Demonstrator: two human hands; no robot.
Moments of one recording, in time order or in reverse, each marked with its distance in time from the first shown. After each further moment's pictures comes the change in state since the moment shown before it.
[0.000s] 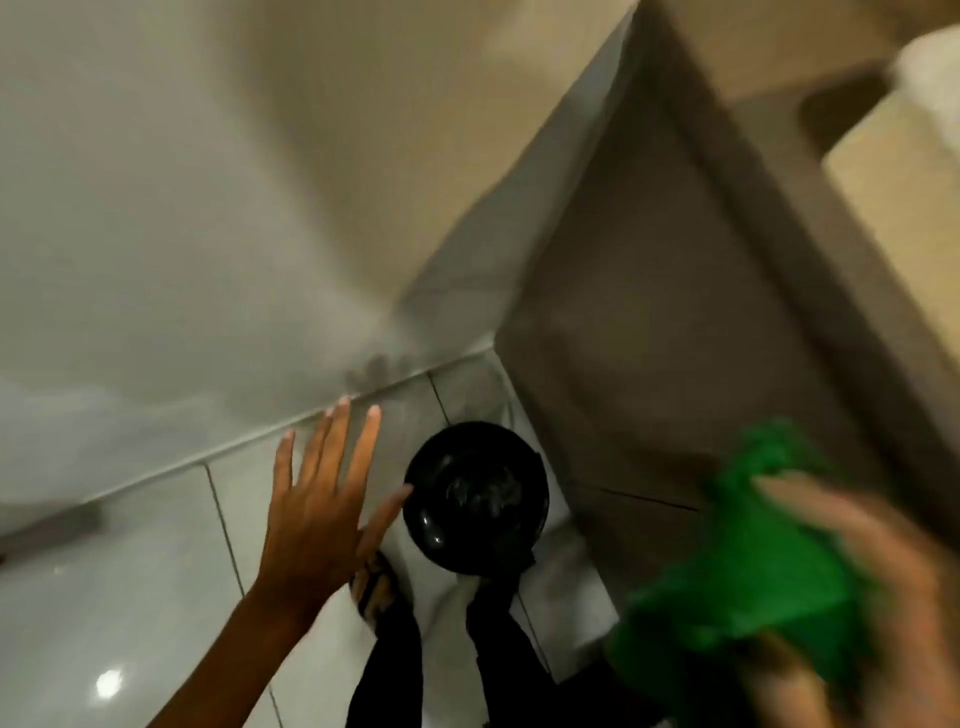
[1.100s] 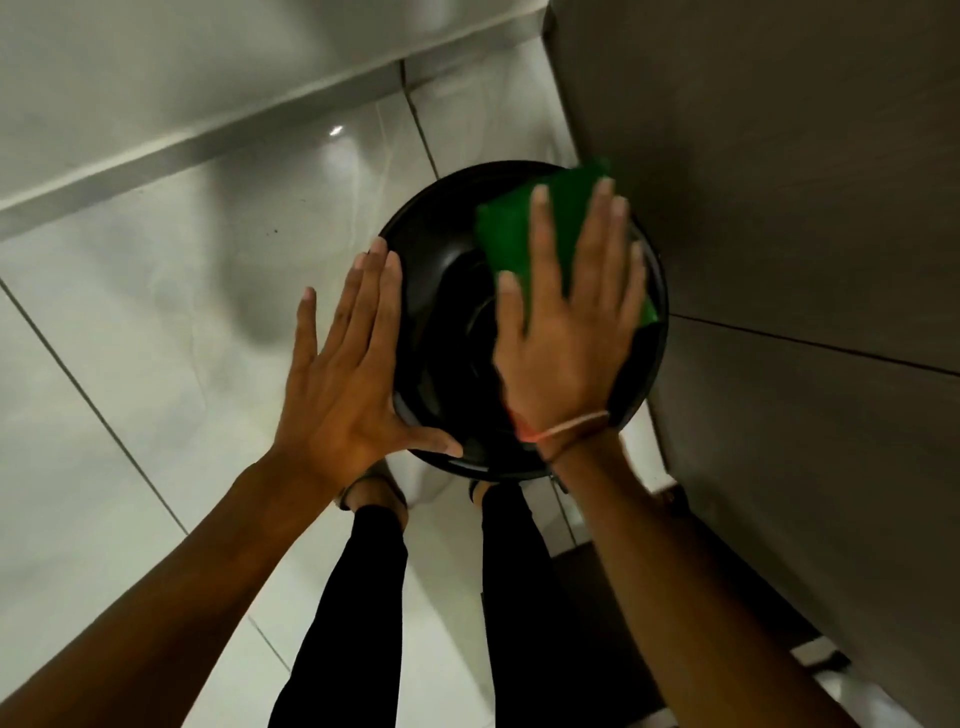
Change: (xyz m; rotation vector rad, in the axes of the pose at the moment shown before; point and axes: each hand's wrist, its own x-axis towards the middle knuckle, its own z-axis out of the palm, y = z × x) left_hand 0.073 -0.031 0.361 -0.270 -0.293 0.077; right_hand 0.063 0.338 0.364 -0.824 -0.049 -0.097
